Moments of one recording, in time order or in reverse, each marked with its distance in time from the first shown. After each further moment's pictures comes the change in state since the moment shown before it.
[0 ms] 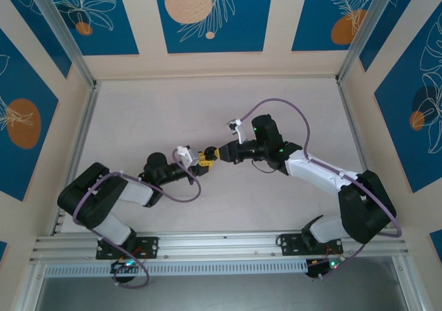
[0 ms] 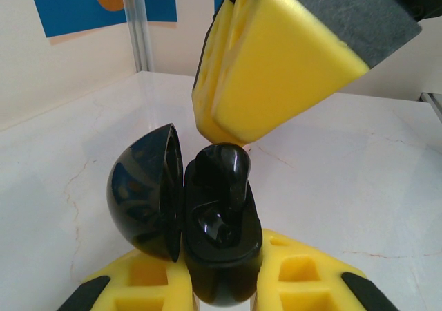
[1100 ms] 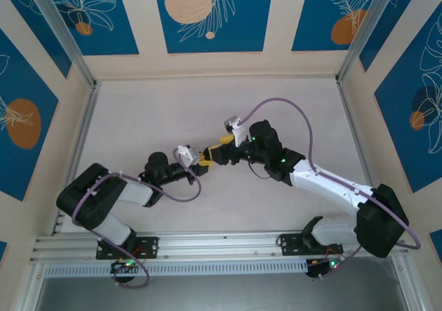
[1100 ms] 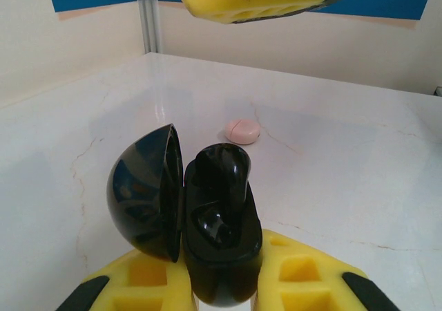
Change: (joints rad) left arm 0.000 -0.010 0.002 -0.060 -0.032 -0.006; right arm 0.130 -0.146 -0.018 0.035 0.366 -0.148
